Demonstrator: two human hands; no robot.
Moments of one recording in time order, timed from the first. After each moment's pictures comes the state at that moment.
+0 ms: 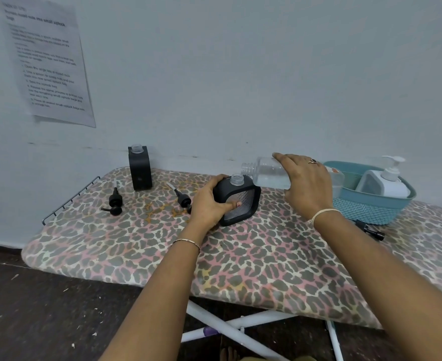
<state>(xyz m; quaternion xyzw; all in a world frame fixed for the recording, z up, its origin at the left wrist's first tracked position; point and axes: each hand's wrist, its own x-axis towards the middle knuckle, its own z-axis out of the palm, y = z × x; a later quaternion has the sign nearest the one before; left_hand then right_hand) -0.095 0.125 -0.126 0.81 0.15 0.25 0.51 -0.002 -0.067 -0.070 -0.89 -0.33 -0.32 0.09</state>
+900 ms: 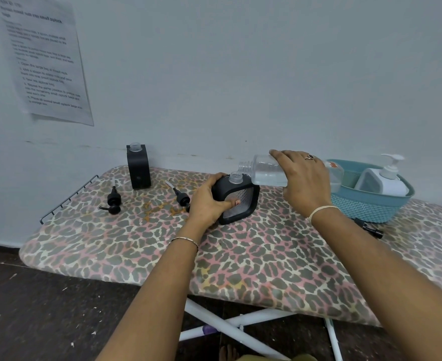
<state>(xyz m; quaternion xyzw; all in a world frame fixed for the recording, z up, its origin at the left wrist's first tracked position) -0.098 0.124 -0.122 0.82 0.15 0.25 0.50 -0.001 -0.065 -0.068 -0.88 -0.34 -0.32 0.06</state>
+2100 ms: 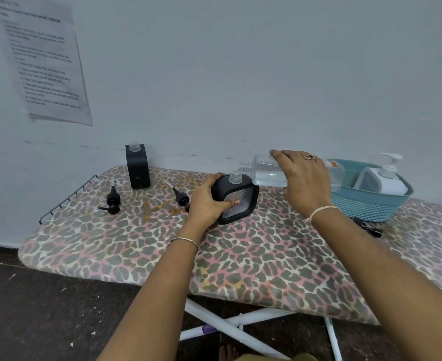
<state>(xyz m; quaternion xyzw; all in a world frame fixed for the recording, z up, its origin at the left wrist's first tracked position) -0.099 0.122 -0.123 0.81 0.15 0.25 0.51 -0.001 -0.067 -0.069 -0.88 -0.34 -0.33 0.05</state>
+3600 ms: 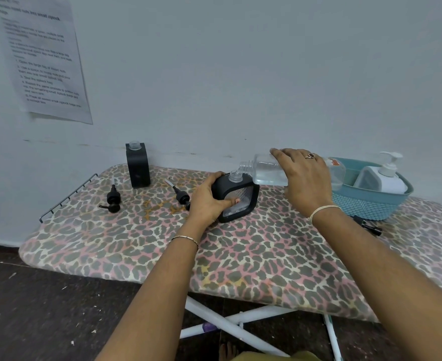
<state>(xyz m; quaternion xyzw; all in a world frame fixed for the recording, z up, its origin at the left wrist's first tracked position) -0.098 0.123 -0.125 0.81 0.16 0.25 0.50 -0.003 -0.068 -0.069 -0.88 -0.34 -0.34 0.05</state>
